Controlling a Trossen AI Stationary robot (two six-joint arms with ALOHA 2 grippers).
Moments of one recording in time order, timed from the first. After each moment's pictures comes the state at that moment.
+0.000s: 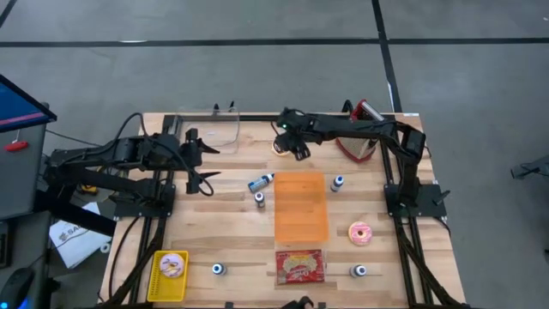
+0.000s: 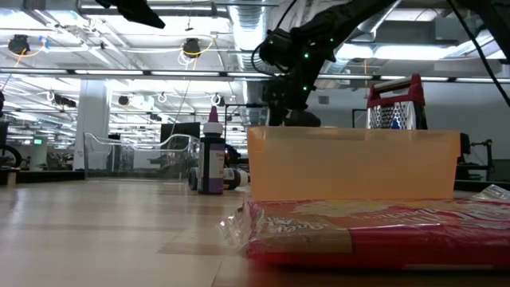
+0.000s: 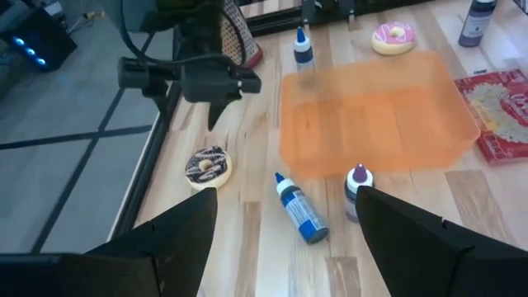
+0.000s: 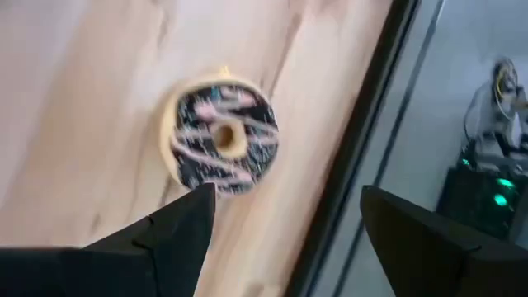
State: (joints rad) left arm 0.03 0.79 0.94 -0.68 -0.21 0.20; right arm -0.38 1.93 1.48 -0.55 0.26 -0.92
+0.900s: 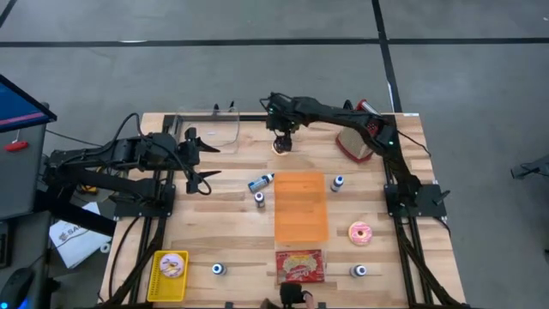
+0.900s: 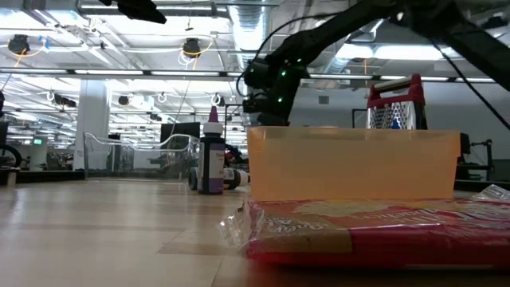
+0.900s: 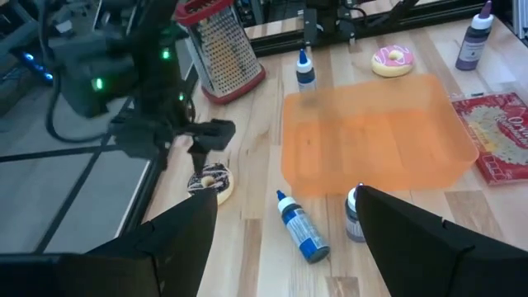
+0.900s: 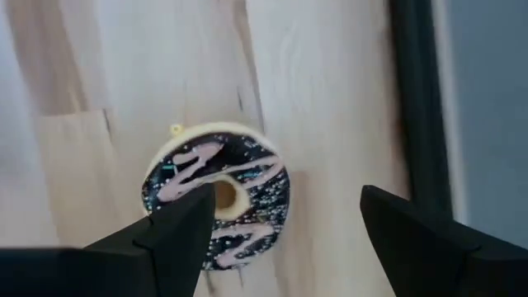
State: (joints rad) left arm 0.03 0.77 0.92 -0.62 -0.21 0.20; right arm -0.48 2.25 1.93 -0.89 0.05 -0.35
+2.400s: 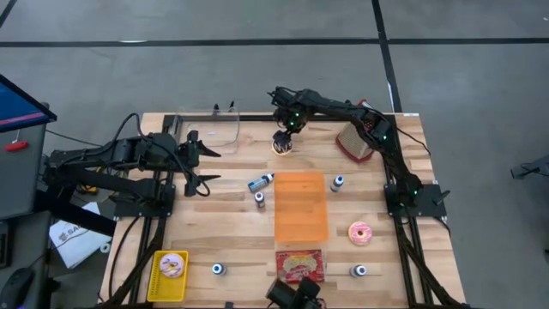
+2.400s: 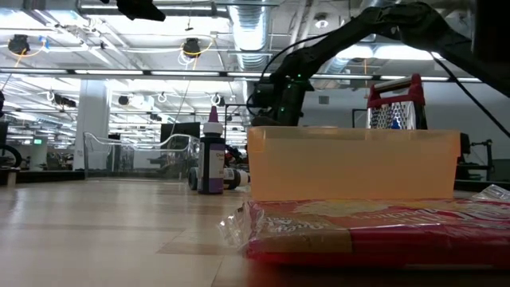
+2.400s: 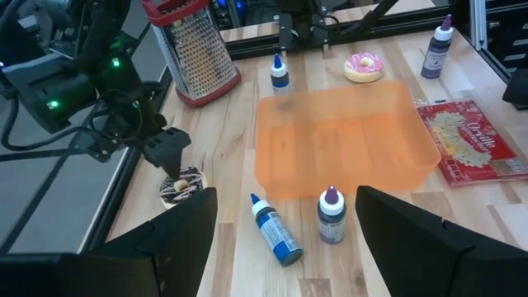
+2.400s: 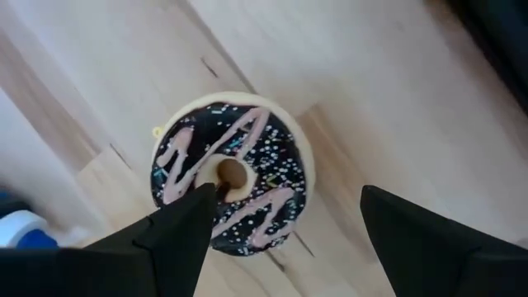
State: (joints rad) left arm 0.03 0.77 0.92 -0.63 -0.12 0.17; right arm -0.58 2.31 1.97 -1.01 -0.16 0.10
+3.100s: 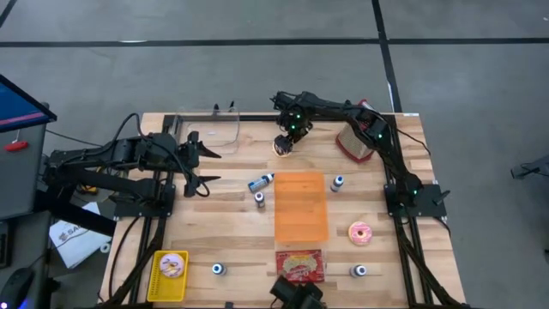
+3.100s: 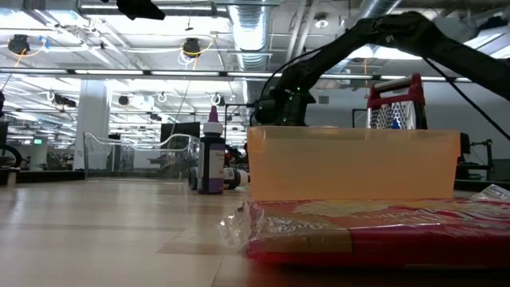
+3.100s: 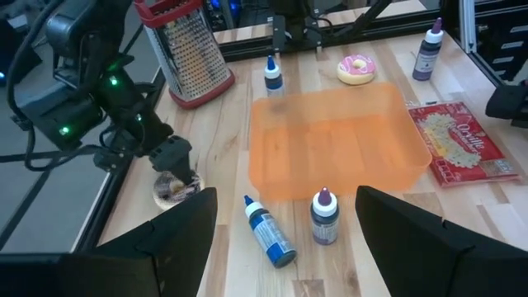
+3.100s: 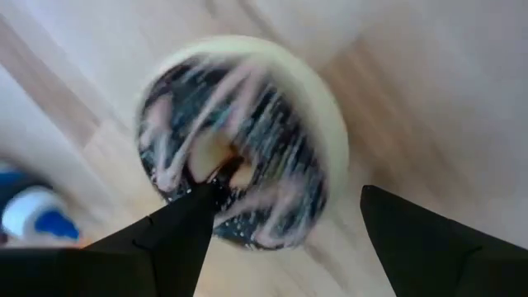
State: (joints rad) left arm 0.03 0.77 0.92 -0.63 -0.10 0.17; right arm -0.60 2.38 1.97 -1.06 -0.31 0.14
